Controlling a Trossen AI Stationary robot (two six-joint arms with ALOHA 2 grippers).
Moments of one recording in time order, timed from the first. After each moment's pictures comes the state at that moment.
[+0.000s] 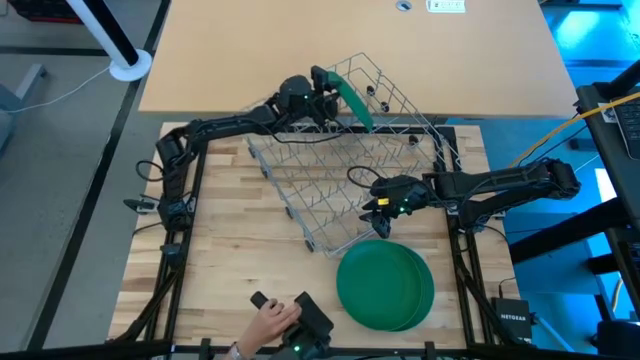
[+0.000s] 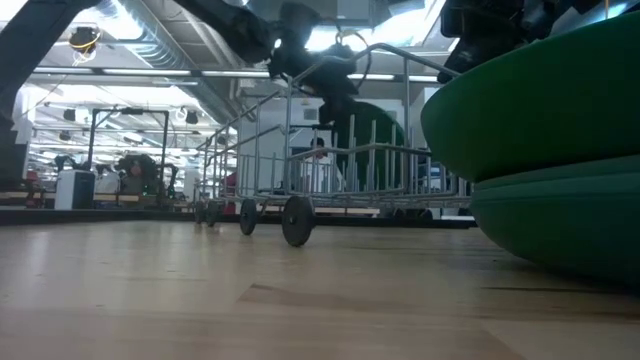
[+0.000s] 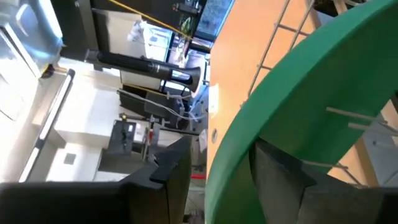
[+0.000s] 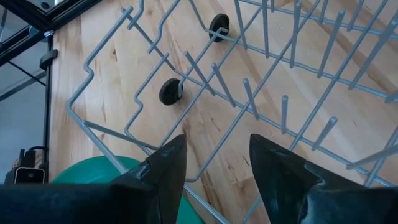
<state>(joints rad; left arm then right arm) 0.55 1.94 1.57 0.23 -0.19 1.29 0.06 1.14 0.82 -0.40 0.01 0.53</state>
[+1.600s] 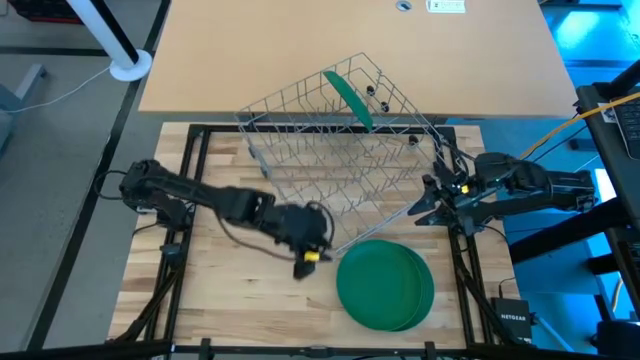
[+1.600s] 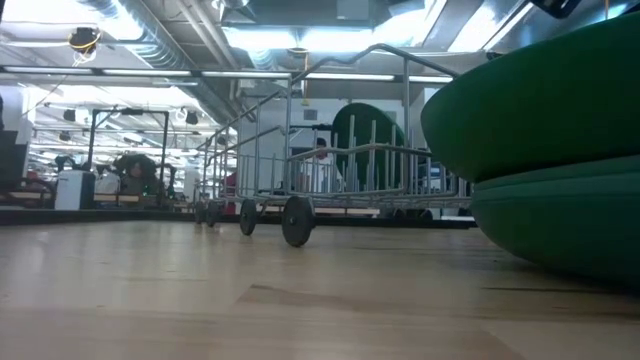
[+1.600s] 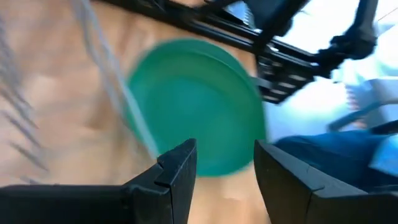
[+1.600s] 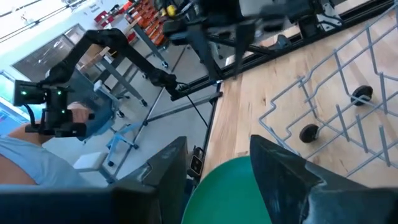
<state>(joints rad) -0.28 1.69 1.58 -0.51 -0.02 -0.50 0.06 0.57 0.82 -0.47 -0.39 0.52</state>
